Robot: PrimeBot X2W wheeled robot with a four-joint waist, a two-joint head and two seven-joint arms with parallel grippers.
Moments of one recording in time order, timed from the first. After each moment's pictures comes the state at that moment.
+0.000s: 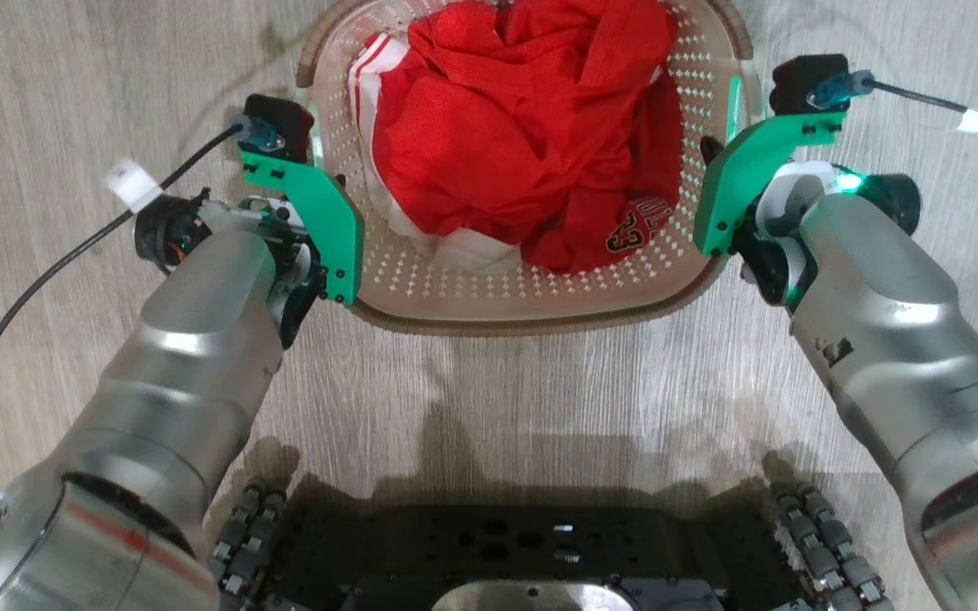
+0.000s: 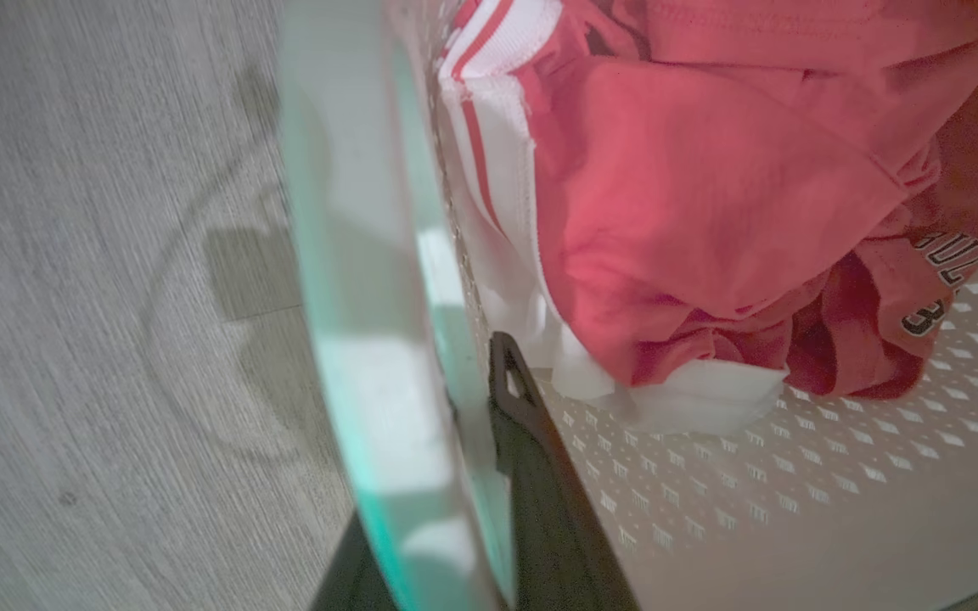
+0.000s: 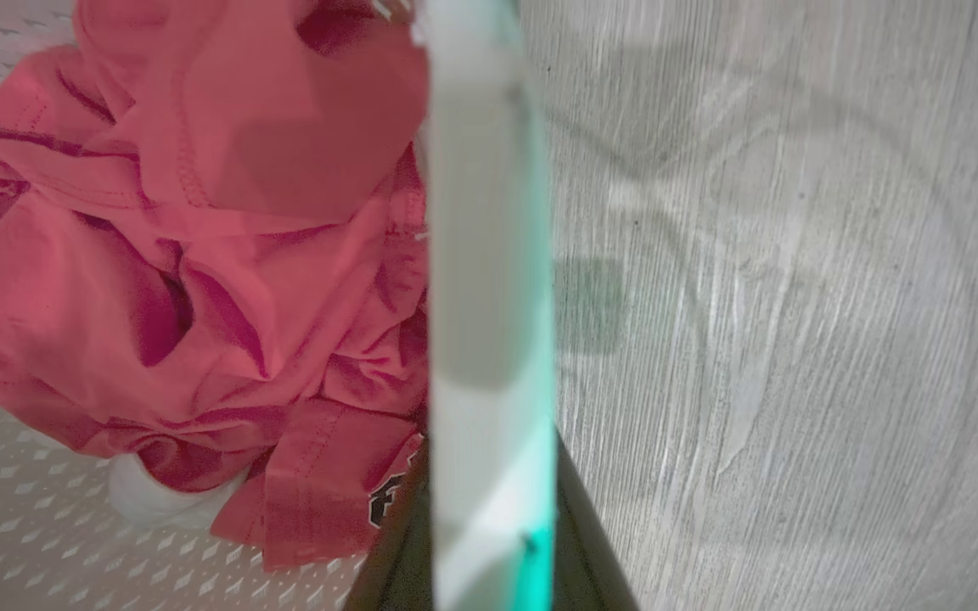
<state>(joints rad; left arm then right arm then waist) -1.01 0.04 -0.82 1.20 -0.69 -0.11 0.03 -1.00 -0.10 0.56 1.05 0.68 0.12 0.10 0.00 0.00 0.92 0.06</state>
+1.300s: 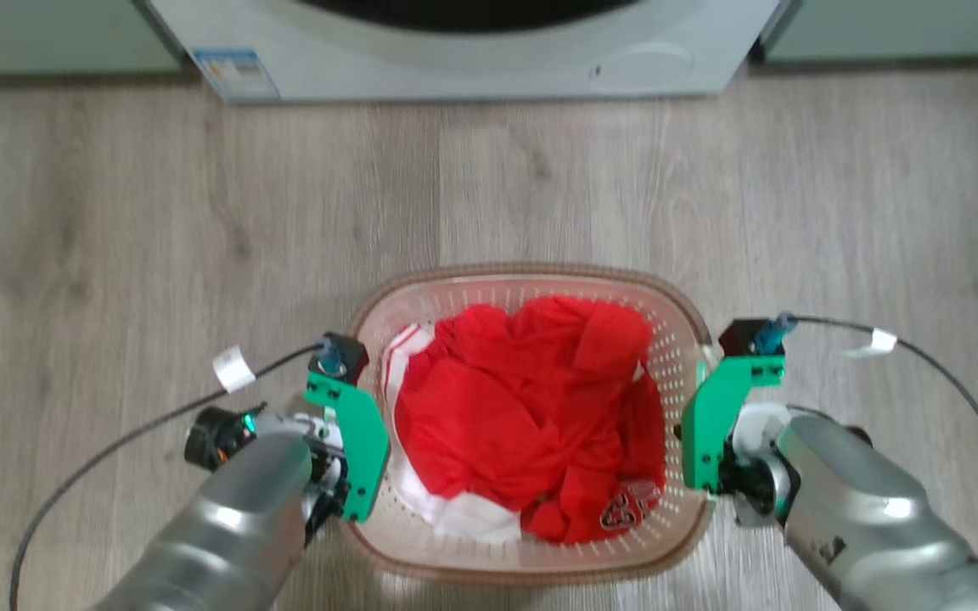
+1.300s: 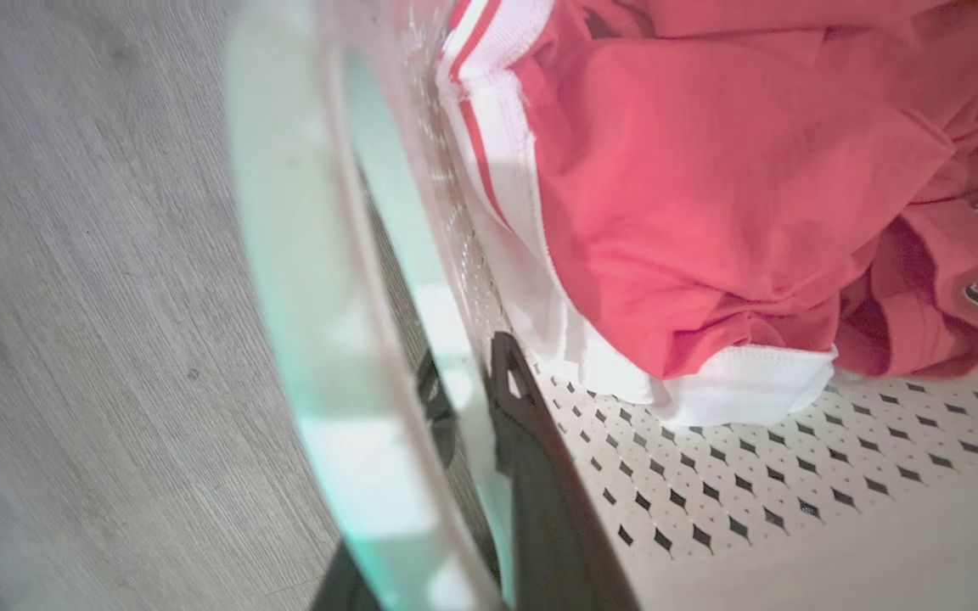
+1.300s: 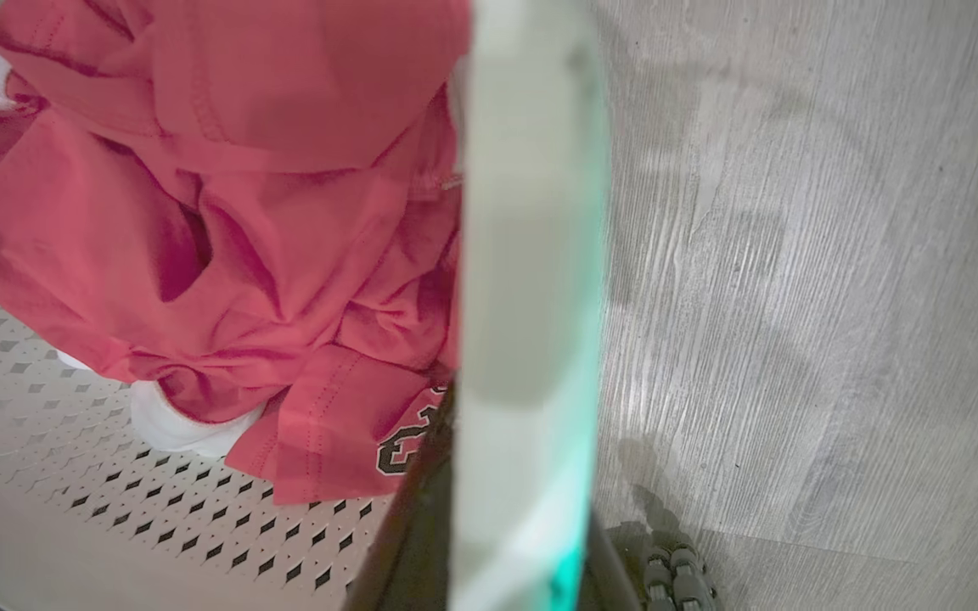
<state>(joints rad) -0.72 0.05 -1.09 1.20 -0.78 -0.11 0.16 -0.64 -0.16 0.77 0.93 0.92 0.12 0.34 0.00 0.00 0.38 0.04</state>
